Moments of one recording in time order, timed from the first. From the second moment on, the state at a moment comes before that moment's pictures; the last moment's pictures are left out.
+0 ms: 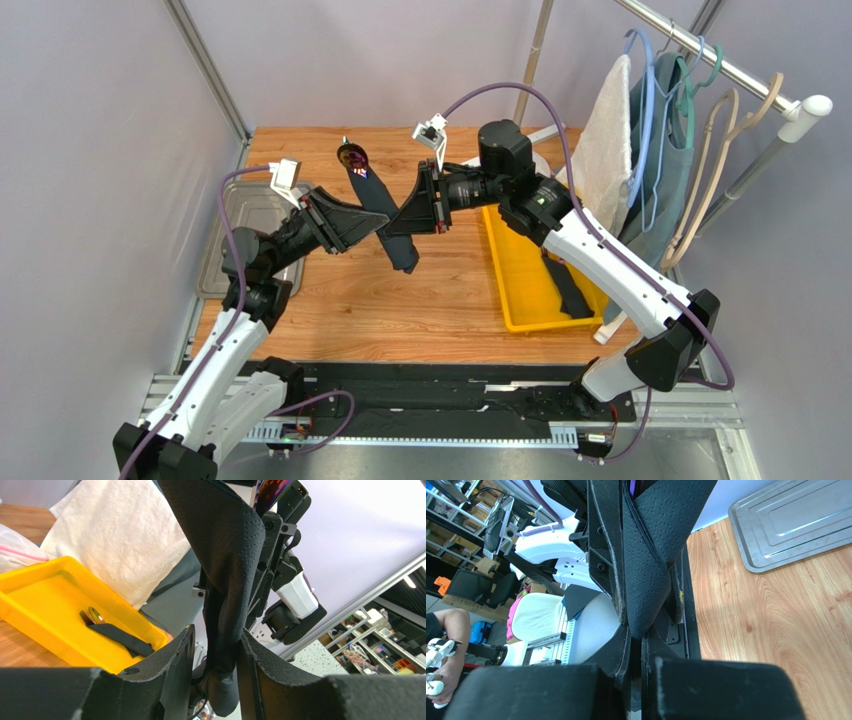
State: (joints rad) left arm -0.32 0.80 0.70 0.56 0.73 -1.14; right arm 0.76 1.49 1.59 -0.27 -0.92 0.48
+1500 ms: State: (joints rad) left arm -0.32 0.83 0.71 0.57 0.72 -1.13; right arm 0.76 1.46 1.44 -0.25 -0.99 0.51
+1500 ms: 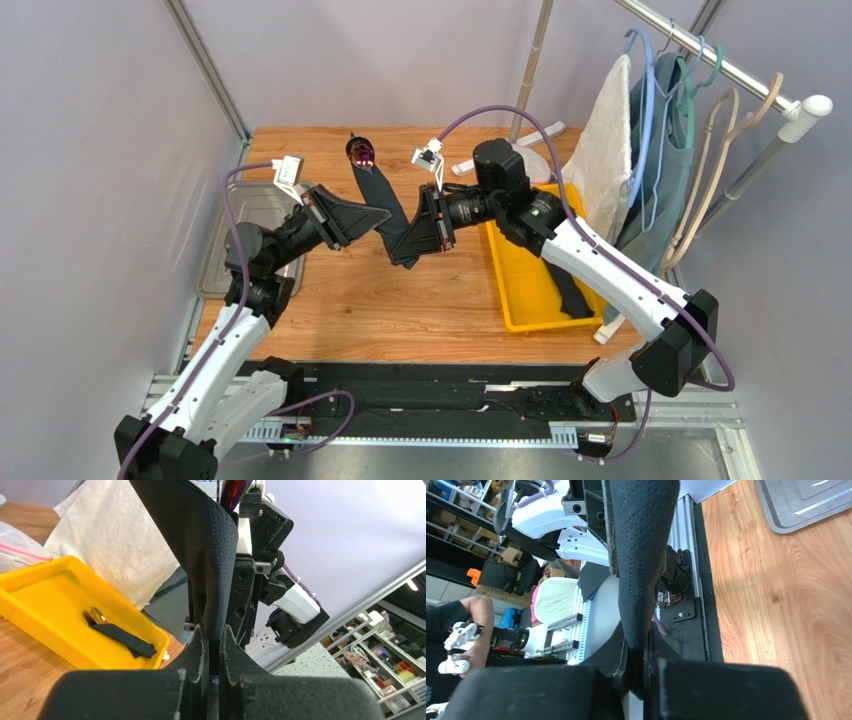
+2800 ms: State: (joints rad) left arm -0.31 0.83 0.71 0.58 0.74 -1.12; right arm 0.74 1.52 1.57 -0.25 -0.96 0.56
